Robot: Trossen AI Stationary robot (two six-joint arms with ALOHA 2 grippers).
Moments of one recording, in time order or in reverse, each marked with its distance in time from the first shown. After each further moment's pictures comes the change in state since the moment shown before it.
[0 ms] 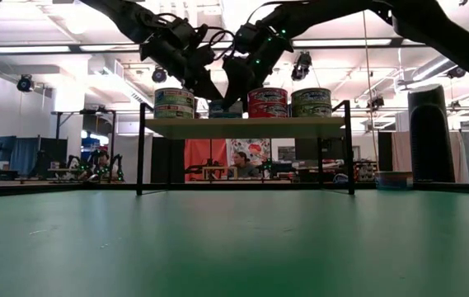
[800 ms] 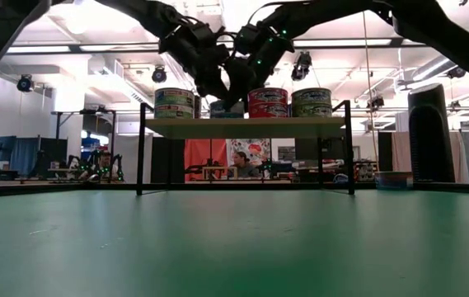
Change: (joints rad) left arm -0.011 0.218 0.407 -0.369 0.041 0.205; right arm -0.001 -0.003 0.000 -0.010 -0.008 -0.002
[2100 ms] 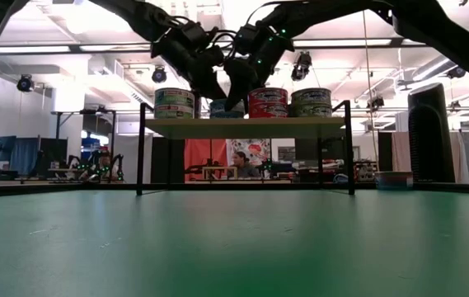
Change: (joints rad) left arm -0.015 -0.101 -0.222 0.191 -0.027 -0.030; right arm 0.009 -0.003 -0.001 -0.025 0.001 0.011
